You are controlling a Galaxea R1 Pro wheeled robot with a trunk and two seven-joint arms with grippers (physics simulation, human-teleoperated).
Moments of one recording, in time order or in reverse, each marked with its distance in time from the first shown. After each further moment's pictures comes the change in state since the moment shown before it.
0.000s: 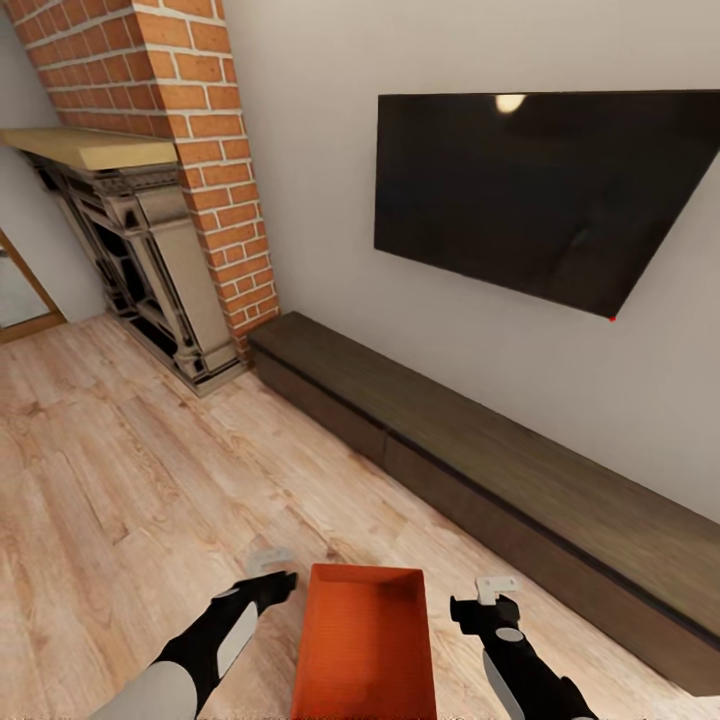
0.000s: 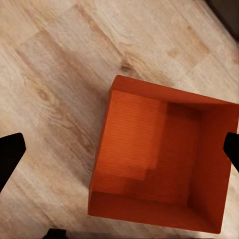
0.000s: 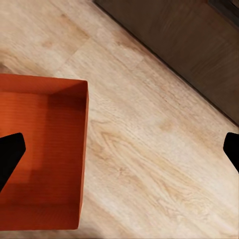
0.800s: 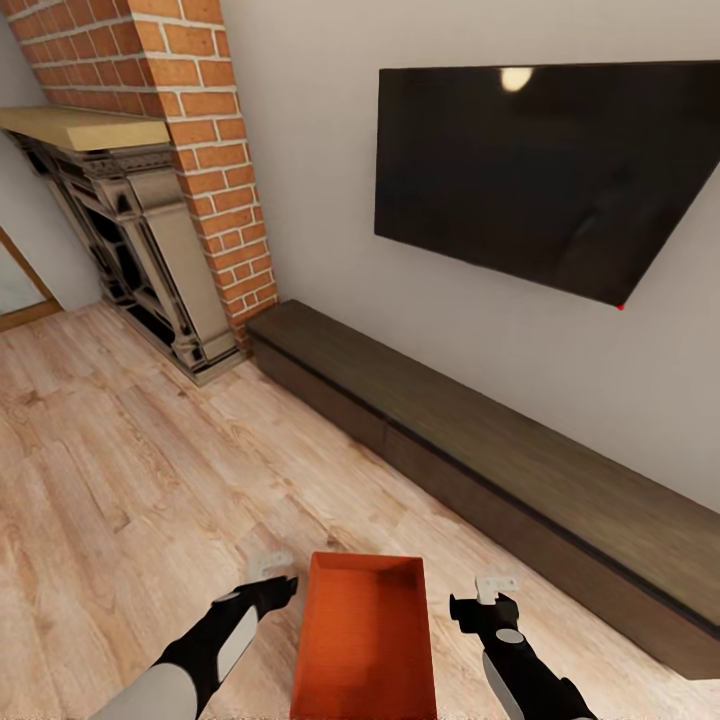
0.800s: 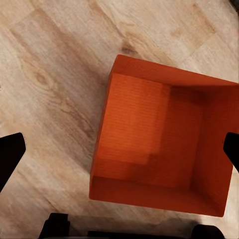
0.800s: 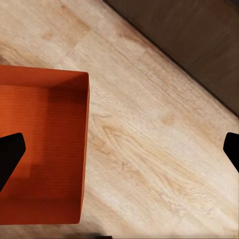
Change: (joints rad) left arm 0.000 -0.001 -0.007 0.023 -0.003 -0.001 -0.012; right arm 0.000 0.001 0.001 0.006 -0.006 -0.028 0.000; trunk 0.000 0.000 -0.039
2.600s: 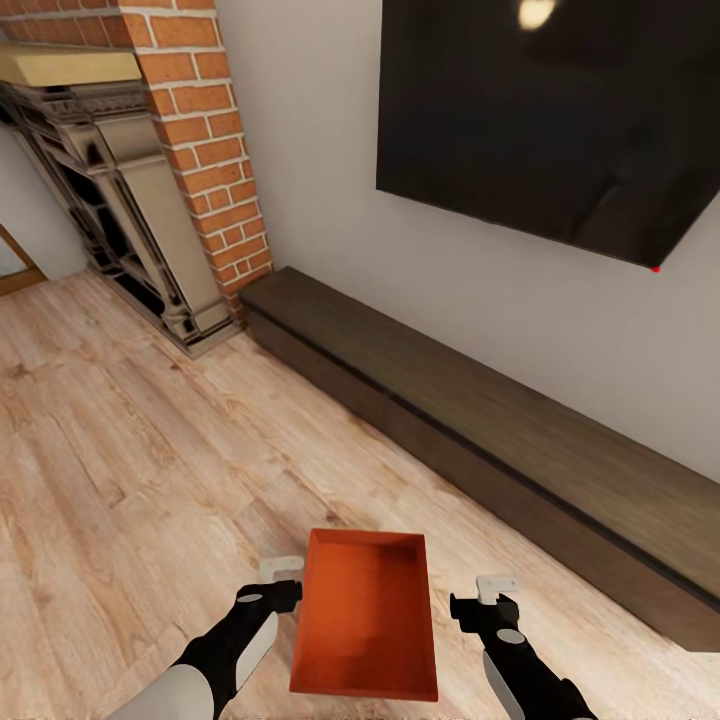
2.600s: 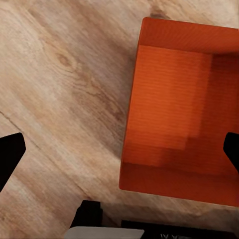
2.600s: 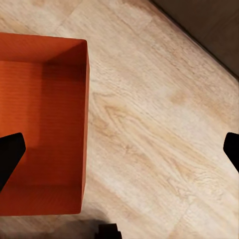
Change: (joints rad) left arm 0.000 -0.038 -0.133 -0.004 0.004 -0.002 0.196; right arm 0.000 0.000 -0.007 0.002 -0.015 -0.007 0.002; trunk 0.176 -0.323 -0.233
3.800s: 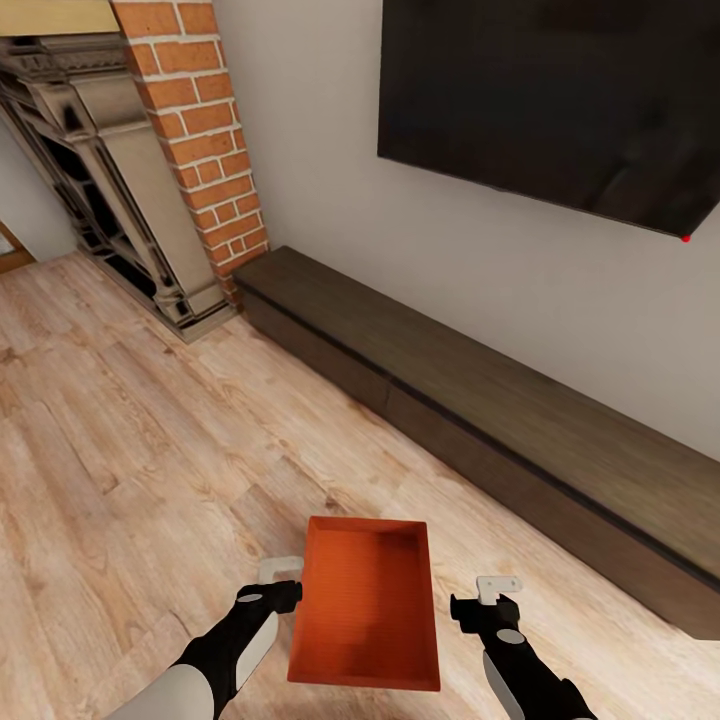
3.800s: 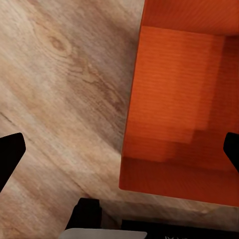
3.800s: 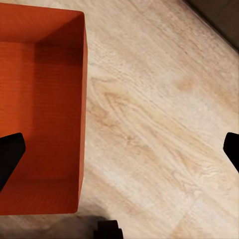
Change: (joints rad) left arm 0.000 0.000 0.000 0.000 0.000 0.005 0.000; right arm 0.000 0.000 0.002 0.001 0.000 0.004 -0.005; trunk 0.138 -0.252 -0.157
